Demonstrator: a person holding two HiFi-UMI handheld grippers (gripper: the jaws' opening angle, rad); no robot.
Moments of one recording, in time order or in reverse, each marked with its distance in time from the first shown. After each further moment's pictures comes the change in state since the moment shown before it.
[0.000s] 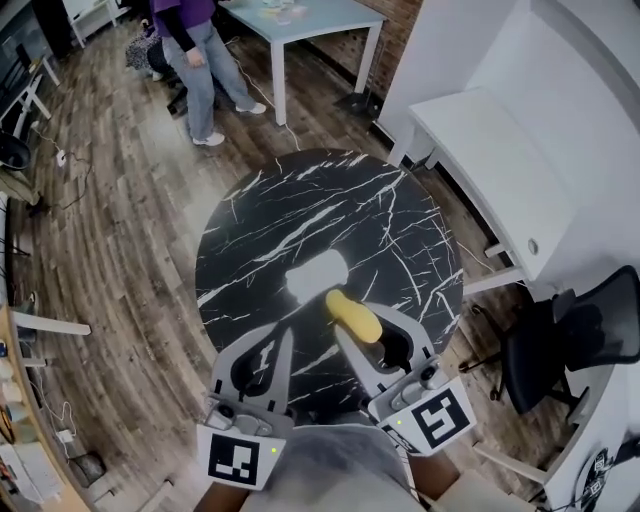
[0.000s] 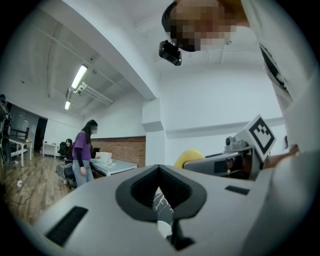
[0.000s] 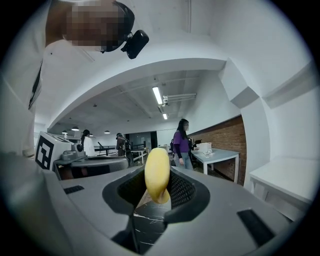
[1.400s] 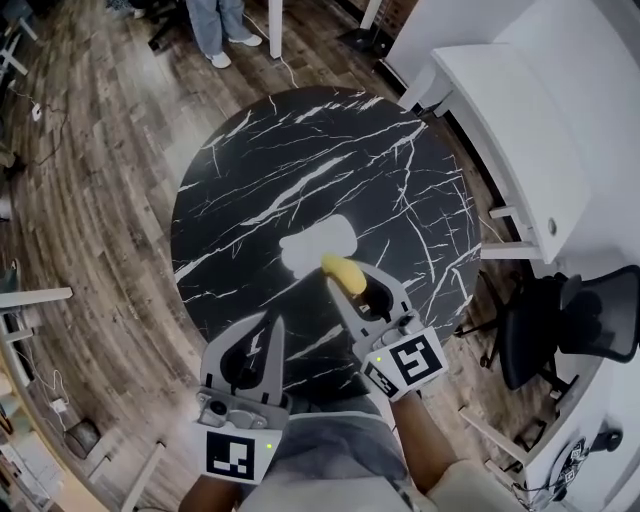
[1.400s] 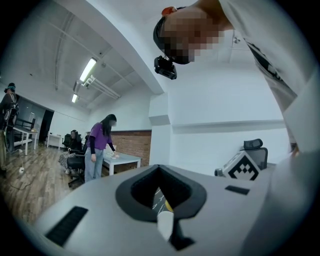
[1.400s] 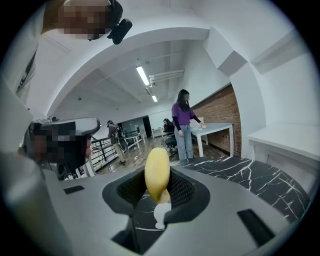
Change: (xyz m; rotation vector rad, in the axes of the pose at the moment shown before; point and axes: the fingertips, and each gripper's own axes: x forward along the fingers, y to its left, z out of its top) left arm 0.036 0.035 -0.078 -0.062 0.004 0.034; right arm 0.074 -0.062 -0.165 0.147 0.207 -0.048
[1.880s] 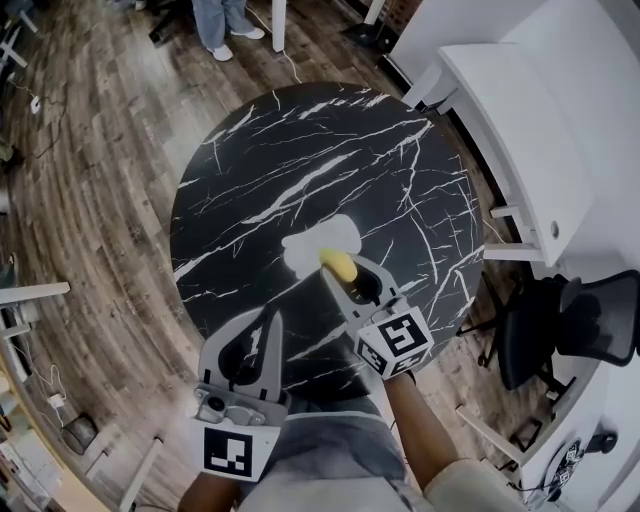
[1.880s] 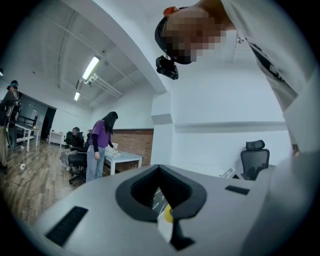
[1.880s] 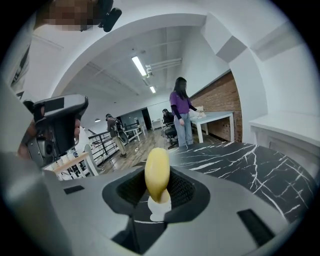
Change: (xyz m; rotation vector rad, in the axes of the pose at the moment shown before) left arm 0.007 0.014 -0.010 -0.027 0.012 0.015; right arm 0.034 -0.019 -0.053 0.045 0.108 0.008
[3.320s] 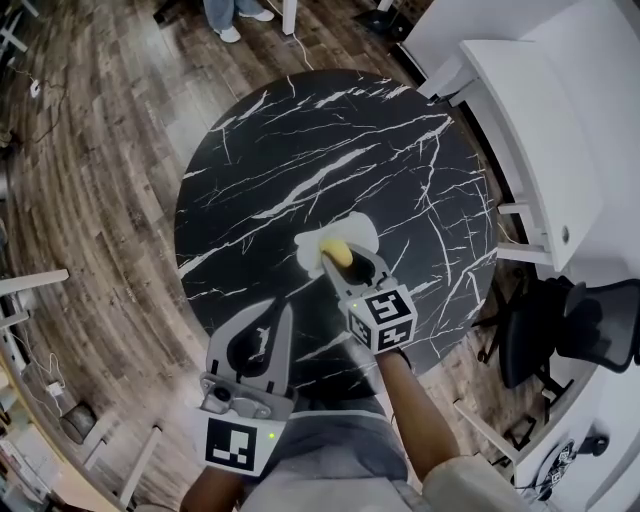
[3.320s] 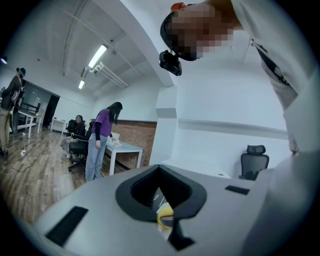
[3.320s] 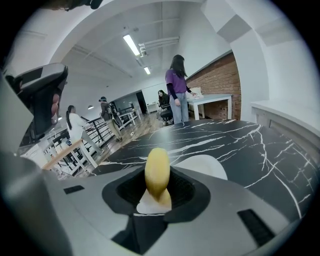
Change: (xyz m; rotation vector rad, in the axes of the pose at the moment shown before) left arm 0.012 0.024 -0.031 -0.096 0.079 -0.006; right arm 0.059 -0.019 -0.065 0.024 0.215 -0.047
